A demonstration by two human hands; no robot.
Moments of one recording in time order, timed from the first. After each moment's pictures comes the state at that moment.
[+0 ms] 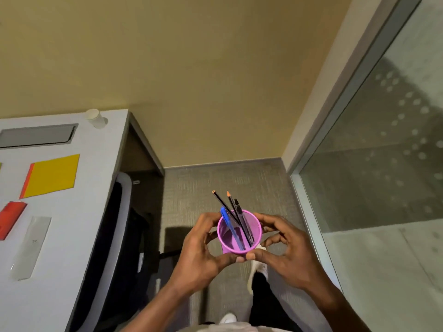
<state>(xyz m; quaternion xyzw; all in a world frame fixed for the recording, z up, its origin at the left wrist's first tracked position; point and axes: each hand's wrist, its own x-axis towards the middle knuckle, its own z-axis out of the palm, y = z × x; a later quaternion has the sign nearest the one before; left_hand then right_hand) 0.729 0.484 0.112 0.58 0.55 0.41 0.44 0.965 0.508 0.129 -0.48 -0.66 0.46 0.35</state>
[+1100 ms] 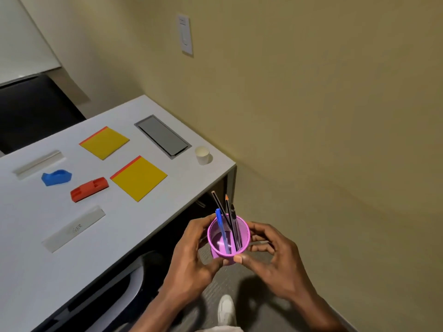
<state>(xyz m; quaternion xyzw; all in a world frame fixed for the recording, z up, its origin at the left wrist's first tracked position) 0.576 0.810 0.147 0.30 0.78 0.53 0.15 0.690 1.001 0.137 -0.15 -0.80 0.56 0.15</state>
